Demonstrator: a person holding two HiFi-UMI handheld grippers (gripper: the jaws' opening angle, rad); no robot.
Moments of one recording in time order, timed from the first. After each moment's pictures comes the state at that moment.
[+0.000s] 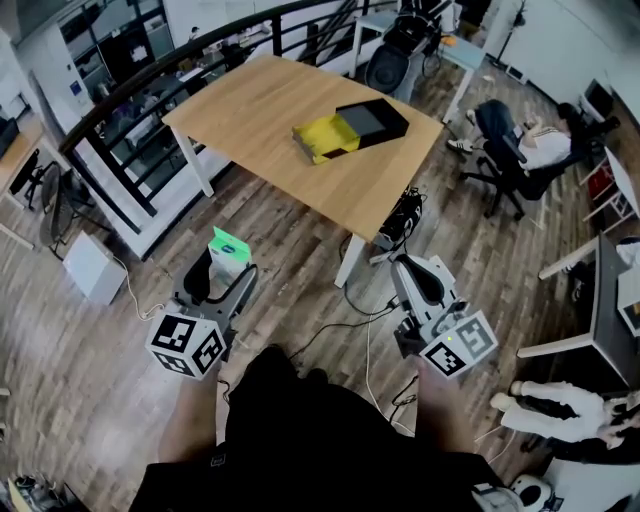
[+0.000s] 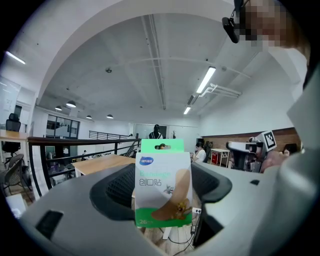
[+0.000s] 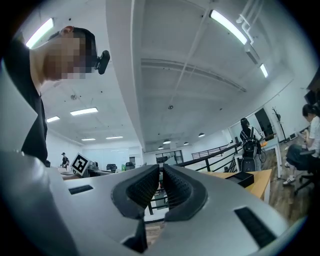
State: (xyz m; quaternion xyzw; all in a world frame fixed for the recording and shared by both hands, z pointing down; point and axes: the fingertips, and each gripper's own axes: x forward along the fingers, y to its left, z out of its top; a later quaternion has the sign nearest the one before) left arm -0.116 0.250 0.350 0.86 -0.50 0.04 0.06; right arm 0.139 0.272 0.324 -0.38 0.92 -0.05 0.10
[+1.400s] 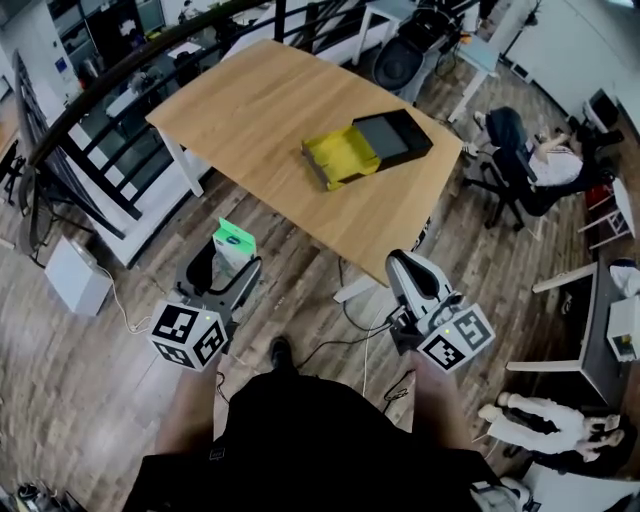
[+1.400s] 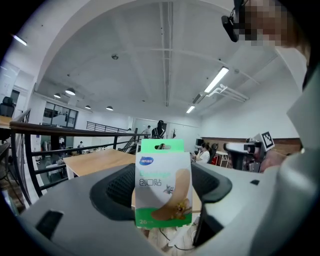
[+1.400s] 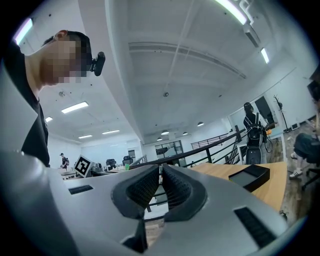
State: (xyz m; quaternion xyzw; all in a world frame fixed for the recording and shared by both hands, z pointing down) left arm -0.176 0.041 0.384 0.87 -0.48 0.03 0.11; right arm 0.061 0.063 0.347 -0.38 0.92 -0.10 0.06
